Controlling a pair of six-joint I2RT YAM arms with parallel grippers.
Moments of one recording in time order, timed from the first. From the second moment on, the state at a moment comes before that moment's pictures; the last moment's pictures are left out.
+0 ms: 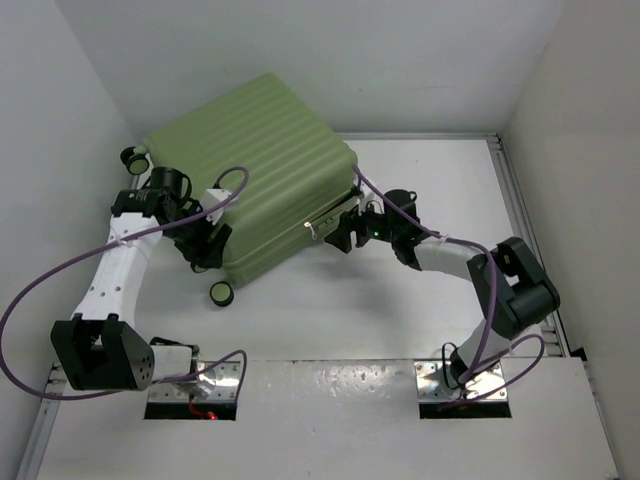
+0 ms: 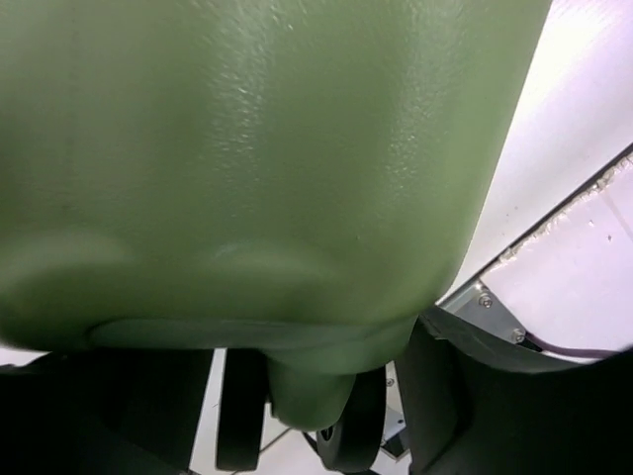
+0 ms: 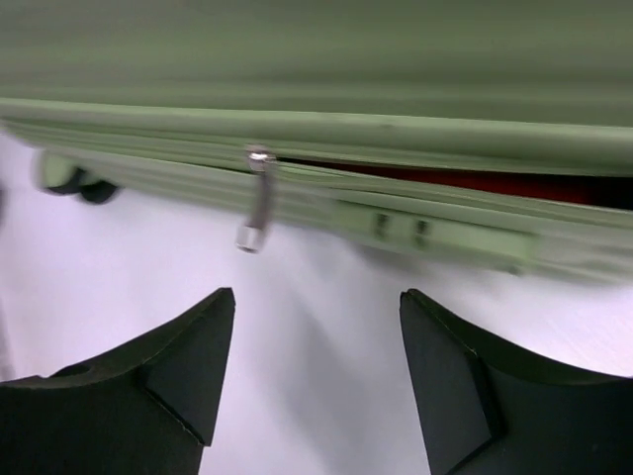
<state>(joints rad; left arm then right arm) 0.01 1.28 1.23 -1.18 0.40 0.67 0.46 1.65 0.75 0.48 -0.50 0.09</state>
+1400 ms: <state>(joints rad) 0.00 1.27 1.20 -1.16 0.41 0.62 0.44 2.00 0.83 0.97 -0.85 0.63</state>
